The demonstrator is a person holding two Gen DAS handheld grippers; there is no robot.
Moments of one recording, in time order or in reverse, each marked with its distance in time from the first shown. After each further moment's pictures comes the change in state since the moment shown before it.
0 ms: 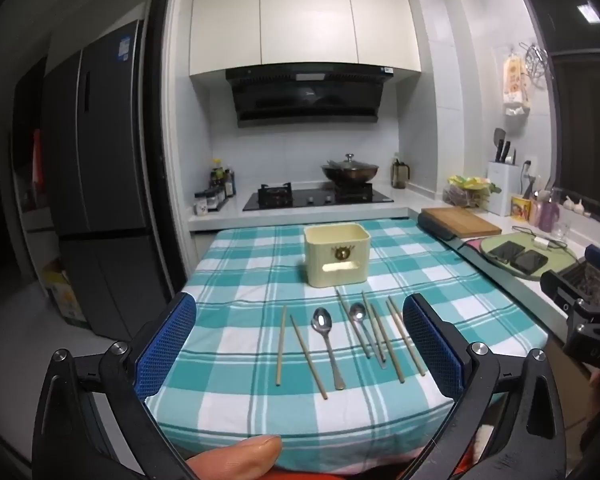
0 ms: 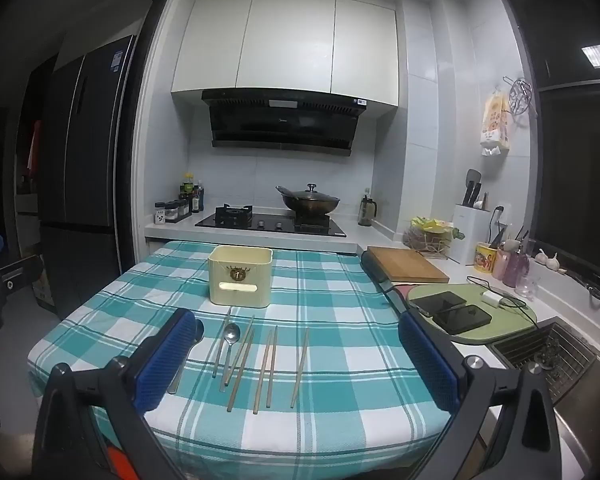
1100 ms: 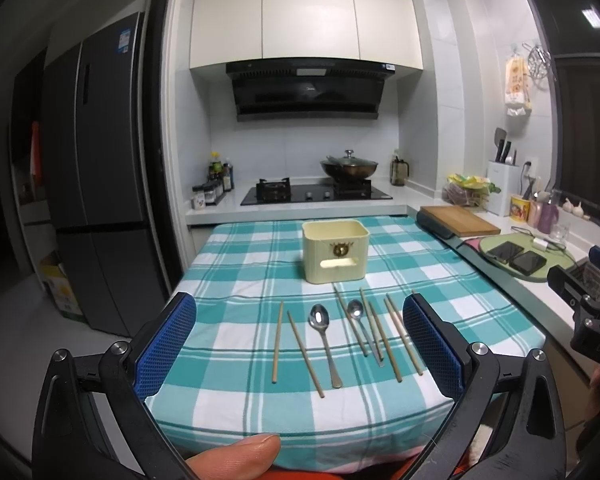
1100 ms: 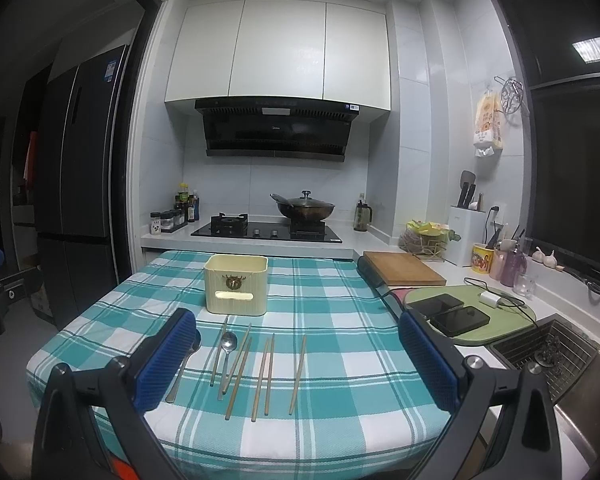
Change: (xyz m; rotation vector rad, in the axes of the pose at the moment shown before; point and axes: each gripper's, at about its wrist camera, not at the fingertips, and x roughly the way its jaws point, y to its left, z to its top) left arm 0.008 0.002 -0.004 -0.027 0.011 -0.006; right arm 0.001 -0.005 0.001 0.023 -0.025 -0.013
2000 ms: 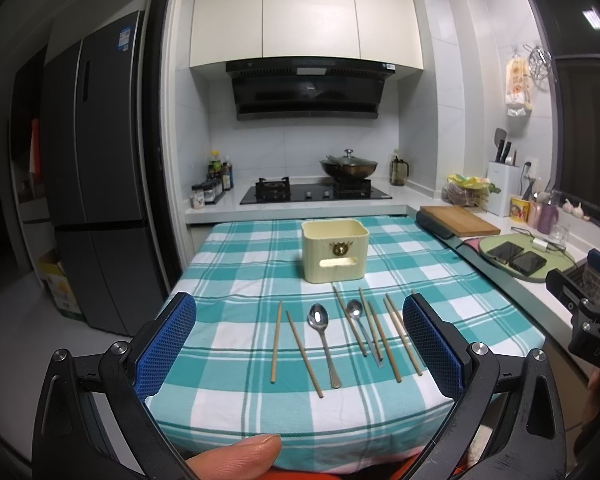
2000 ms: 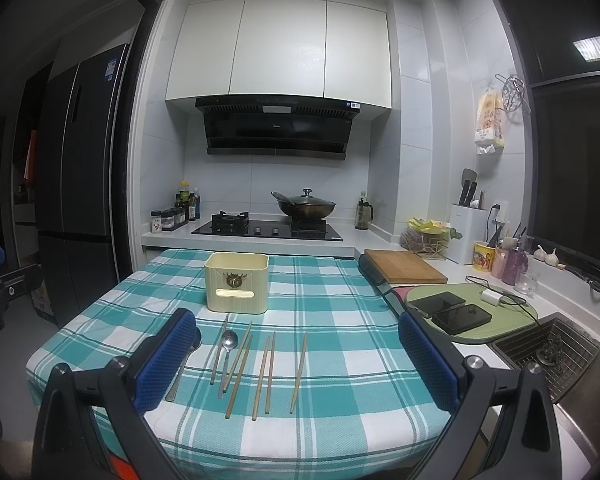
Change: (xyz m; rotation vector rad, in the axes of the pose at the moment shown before) left arm 0.001 0.000 0.002 -0.005 0.006 -0.003; right arm 0.002 -0.001 -0.002 0.000 0.006 0.005
